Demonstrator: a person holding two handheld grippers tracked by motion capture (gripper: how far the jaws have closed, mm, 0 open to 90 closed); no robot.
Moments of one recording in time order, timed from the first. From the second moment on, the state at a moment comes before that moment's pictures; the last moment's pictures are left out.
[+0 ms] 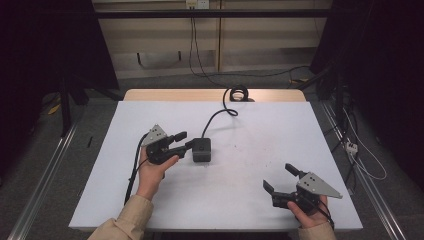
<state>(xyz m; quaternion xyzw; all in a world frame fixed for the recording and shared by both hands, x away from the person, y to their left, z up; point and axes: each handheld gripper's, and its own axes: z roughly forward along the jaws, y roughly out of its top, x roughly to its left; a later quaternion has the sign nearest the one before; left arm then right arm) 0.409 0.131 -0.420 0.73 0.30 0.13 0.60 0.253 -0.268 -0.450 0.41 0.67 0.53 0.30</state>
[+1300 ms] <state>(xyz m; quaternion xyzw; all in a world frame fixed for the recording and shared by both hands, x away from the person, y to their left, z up) 0.415 0.119 -0.415 0.77 0.30 0.10 0.56 0.253 -0.267 -0.449 0.41 0.67 0.54 0.30</state>
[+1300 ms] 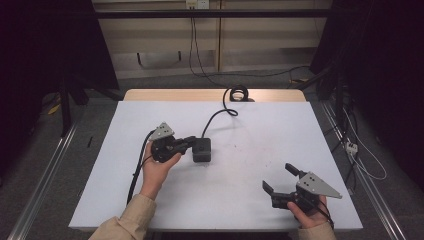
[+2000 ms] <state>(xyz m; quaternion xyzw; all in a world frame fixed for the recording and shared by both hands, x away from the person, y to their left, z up) 0.418 0.107 -0.416 0.79 0.31 0.07 0.53 0.253 -0.266 -0.449 0.40 0.68 0.54 0.30</state>
